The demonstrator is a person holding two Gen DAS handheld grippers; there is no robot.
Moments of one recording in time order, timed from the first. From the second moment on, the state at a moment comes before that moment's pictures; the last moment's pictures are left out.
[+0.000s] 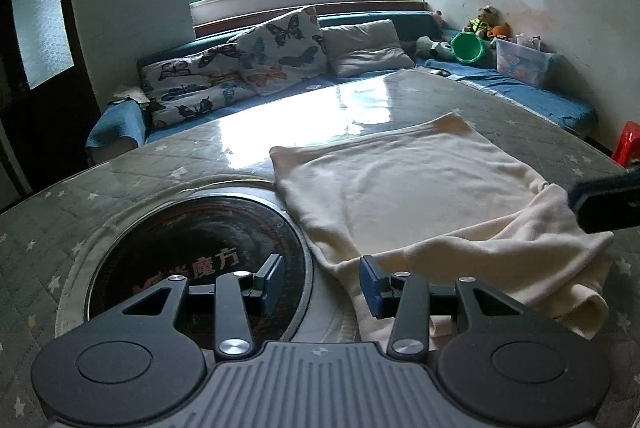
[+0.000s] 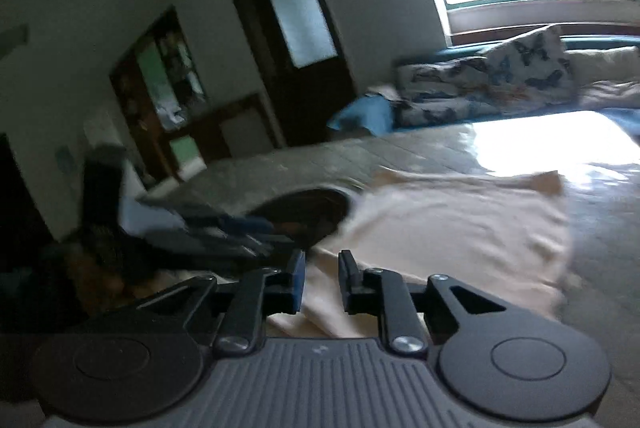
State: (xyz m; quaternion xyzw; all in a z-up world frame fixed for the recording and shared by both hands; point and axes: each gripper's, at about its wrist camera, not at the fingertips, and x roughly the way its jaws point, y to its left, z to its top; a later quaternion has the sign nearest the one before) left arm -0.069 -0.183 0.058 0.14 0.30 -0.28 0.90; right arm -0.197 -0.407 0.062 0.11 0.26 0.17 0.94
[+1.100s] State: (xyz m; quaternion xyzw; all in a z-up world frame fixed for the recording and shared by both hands) left arm -0.093 -0.215 0.053 0.17 0.29 -0.32 0.88; right arm -0.197 -0.443 0.040 0.00 0.30 0.07 0.95
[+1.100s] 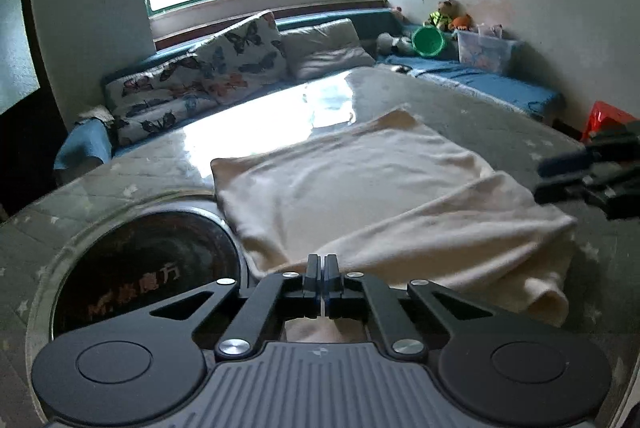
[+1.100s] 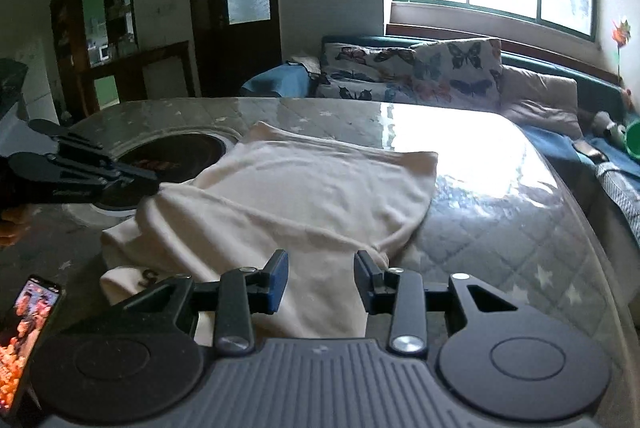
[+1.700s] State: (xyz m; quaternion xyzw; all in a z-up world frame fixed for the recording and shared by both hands) left arm -0.077 -0.242 0.038 0.18 0.31 -0.37 0.86; right arm -0.164 -0.427 0.020 -0.04 0.31 0.08 0.95
